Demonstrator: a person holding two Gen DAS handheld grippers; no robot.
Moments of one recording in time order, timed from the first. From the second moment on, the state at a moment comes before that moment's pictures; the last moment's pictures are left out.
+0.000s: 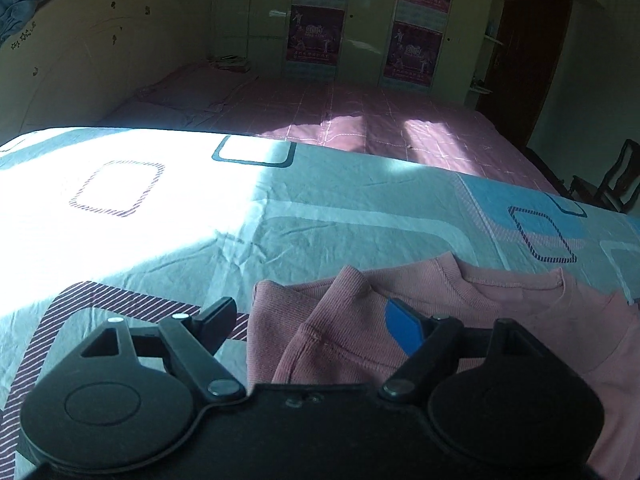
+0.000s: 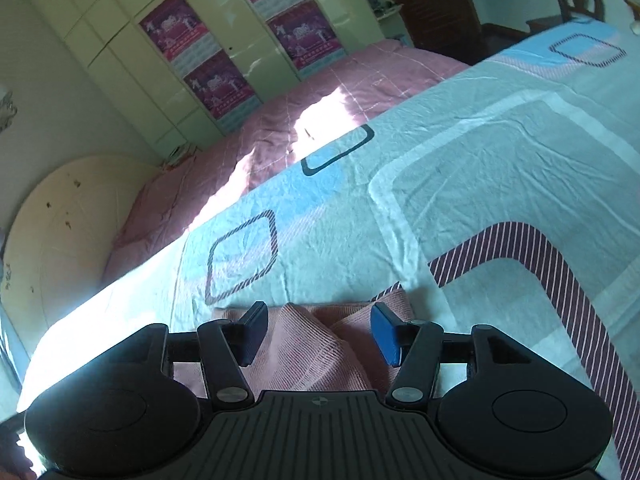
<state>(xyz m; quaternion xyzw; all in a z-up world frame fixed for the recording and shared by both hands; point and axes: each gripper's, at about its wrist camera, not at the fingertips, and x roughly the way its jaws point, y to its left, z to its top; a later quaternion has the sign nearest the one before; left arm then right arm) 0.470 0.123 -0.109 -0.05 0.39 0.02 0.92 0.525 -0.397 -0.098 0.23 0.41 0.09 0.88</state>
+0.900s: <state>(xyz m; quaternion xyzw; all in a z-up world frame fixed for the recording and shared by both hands) 0.493 0.106 -0.142 0.02 0.38 -0.06 0.92 0.557 -0.343 -0.143 0.02 0.45 0.22 0.87</state>
